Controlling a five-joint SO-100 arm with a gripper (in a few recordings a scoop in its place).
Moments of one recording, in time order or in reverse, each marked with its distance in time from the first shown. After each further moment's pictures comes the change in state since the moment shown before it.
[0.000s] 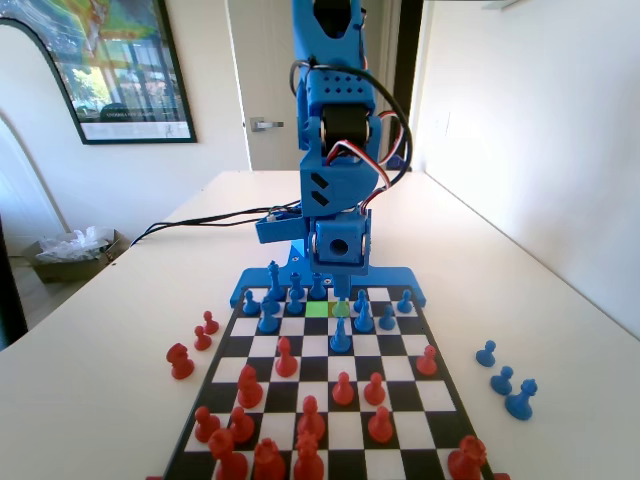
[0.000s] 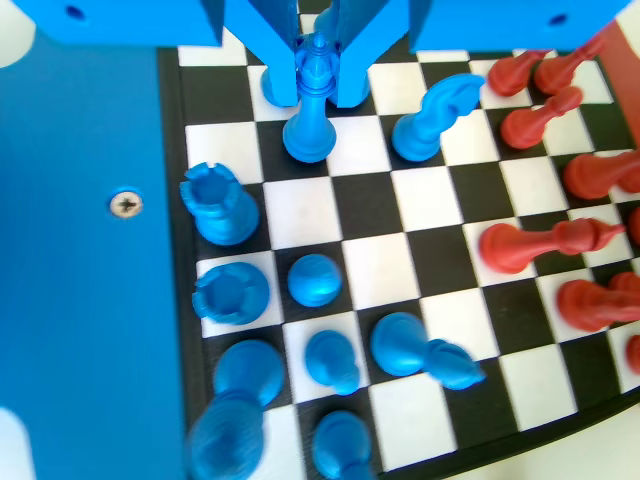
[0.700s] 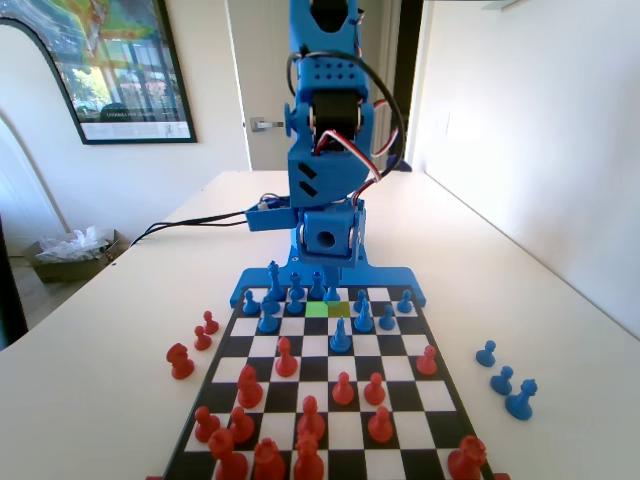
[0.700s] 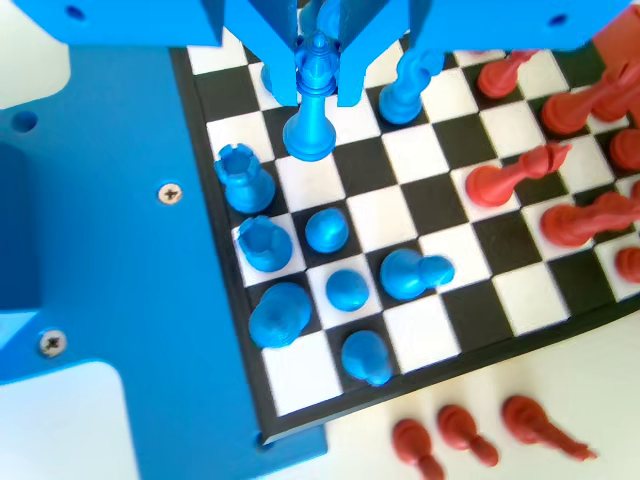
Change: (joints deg) arm 7.8 1.8 -7.3 14.1 0.0
